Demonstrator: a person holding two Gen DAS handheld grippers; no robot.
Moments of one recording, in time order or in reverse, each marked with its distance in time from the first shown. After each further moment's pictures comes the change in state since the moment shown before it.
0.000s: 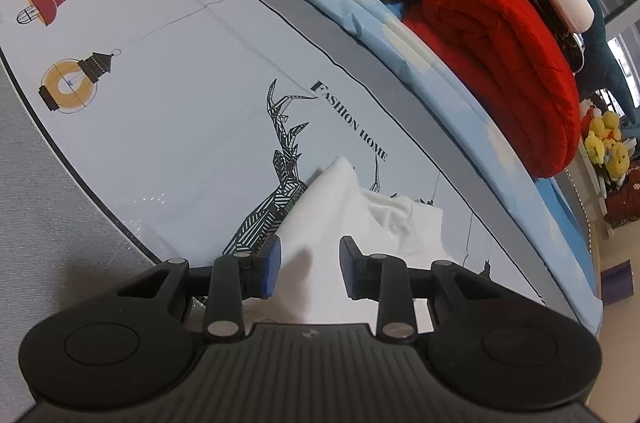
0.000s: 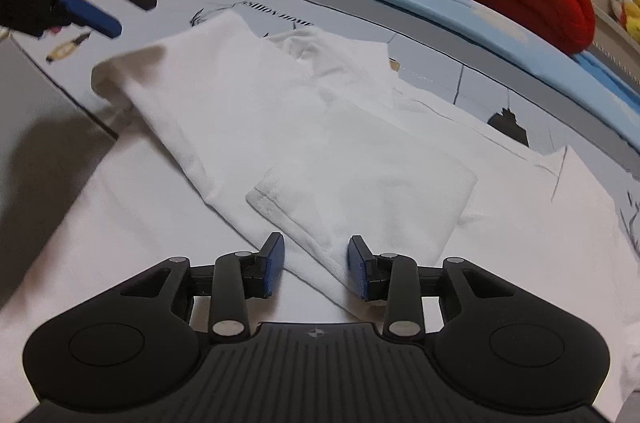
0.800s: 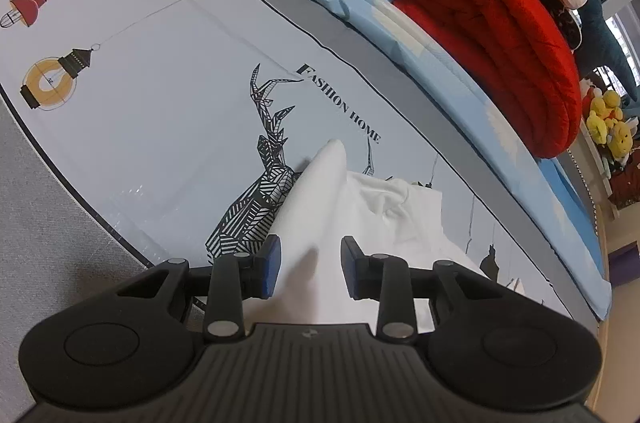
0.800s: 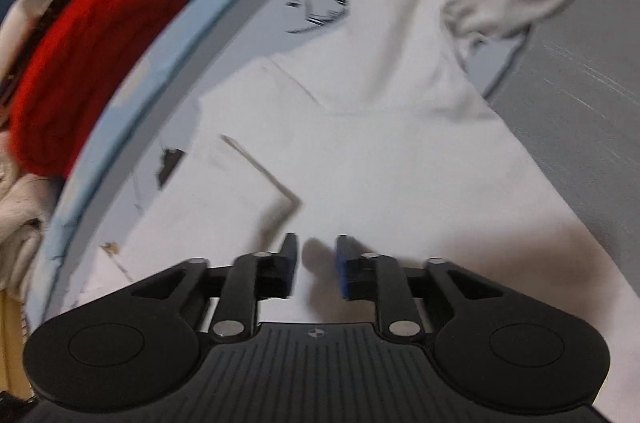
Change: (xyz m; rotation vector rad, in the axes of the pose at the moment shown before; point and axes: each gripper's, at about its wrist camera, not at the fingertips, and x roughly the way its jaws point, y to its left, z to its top) left arm 0.014 -0.012 -0.007 0.048 0.021 0.015; right arm -0.050 -0.186 -0.101 1.302 -0.152 -0.123
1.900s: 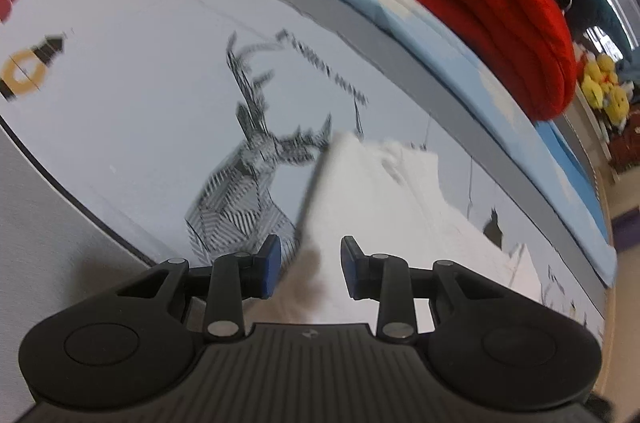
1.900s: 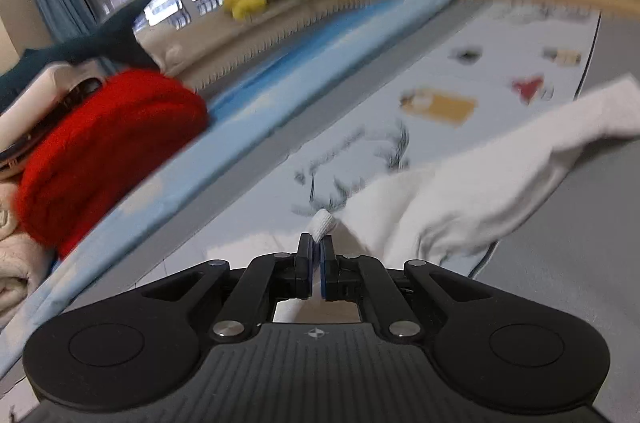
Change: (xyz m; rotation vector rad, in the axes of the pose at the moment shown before) left arm 0.019 -0.012 -0.021 0.073 0.078 -0.021; right arm -0.043 0.012 0.056 -0.119 -0.257 -0.155
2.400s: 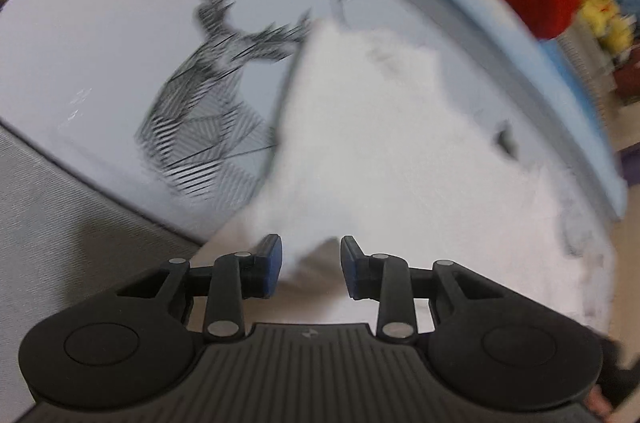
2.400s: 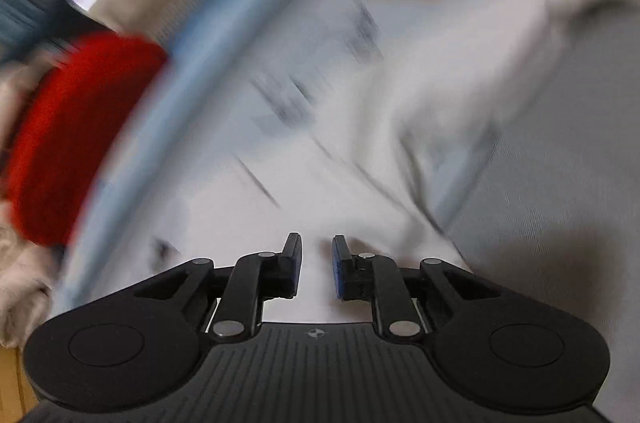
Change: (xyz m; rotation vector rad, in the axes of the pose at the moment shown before) left arm 0.039 -0.012 -0.032 0.094 0.177 0.024; right arm 0.051 -0.040 -0.005 0.210 0.279 0.010
